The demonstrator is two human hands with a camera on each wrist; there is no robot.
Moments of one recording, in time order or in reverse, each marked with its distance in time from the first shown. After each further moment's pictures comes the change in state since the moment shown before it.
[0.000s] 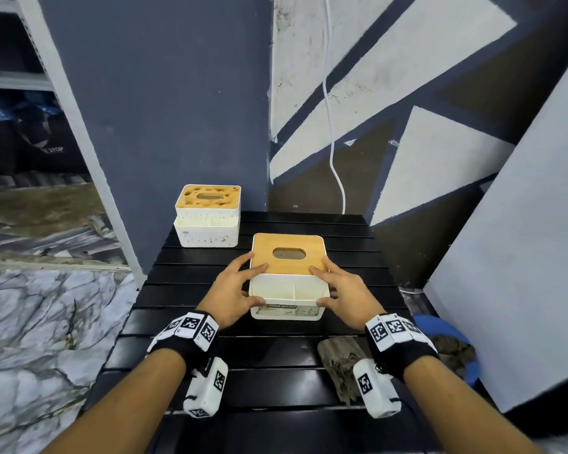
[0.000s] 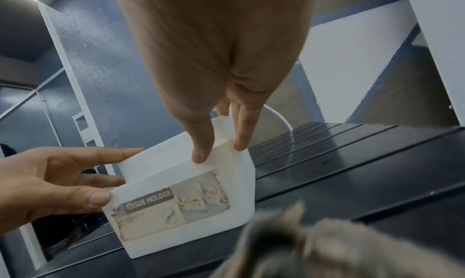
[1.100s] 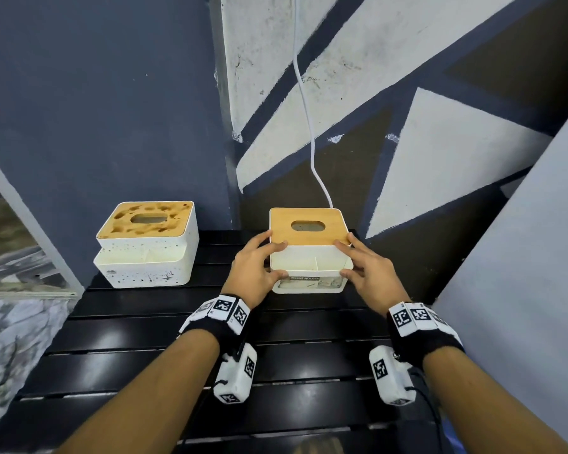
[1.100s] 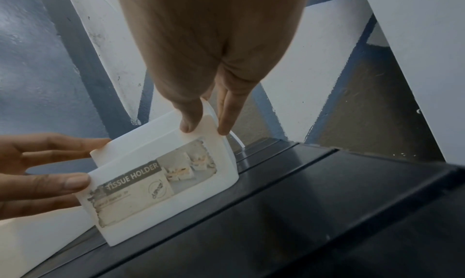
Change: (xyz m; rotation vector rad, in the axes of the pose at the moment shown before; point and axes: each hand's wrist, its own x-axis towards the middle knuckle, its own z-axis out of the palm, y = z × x) left_hand 0.198 0.015 0.073 -0.055 0.169 0.058; right_hand 0.136 0.127 -0.067 0.146 0.310 -0.079
